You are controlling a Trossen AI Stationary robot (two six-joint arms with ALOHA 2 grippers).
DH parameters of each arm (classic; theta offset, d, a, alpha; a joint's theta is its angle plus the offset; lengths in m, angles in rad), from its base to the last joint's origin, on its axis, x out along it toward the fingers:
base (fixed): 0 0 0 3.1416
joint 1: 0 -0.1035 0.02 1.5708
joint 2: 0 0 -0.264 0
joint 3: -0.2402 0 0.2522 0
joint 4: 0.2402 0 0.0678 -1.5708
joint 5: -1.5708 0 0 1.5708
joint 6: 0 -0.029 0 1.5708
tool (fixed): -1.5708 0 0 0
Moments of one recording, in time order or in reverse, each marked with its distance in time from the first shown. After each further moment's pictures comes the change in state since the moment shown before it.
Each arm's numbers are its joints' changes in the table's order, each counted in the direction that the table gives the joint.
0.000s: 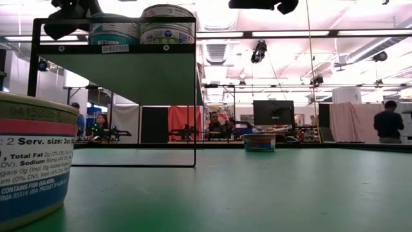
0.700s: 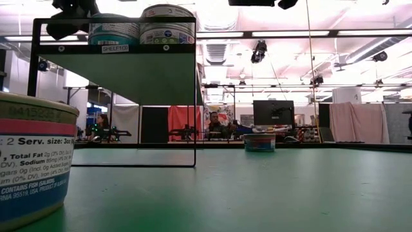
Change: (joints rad) left arm -0.082 -0.051 0.000 -0.010 -0.002 -0.057; right arm 0.002 -0.004 0.001 0.001 -0.008 -0.090
